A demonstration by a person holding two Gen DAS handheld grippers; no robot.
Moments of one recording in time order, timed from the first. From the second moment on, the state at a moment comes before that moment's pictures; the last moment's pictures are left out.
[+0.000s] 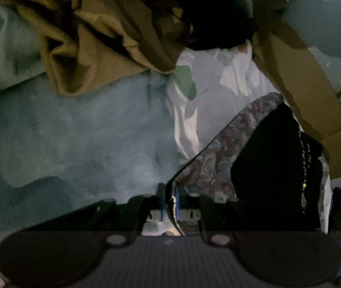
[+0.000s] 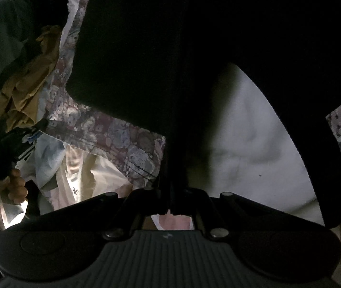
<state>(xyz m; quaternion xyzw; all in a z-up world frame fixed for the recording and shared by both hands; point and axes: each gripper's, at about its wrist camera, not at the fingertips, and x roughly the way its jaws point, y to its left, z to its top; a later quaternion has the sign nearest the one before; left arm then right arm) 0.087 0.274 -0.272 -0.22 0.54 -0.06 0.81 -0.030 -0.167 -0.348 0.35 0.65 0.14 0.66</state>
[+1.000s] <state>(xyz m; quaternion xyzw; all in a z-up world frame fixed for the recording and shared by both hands) 0.107 0.264 -0.253 -0.20 0.54 -0.02 0.82 -0.024 -0.197 -0.310 0.32 0.64 0.10 0.69</state>
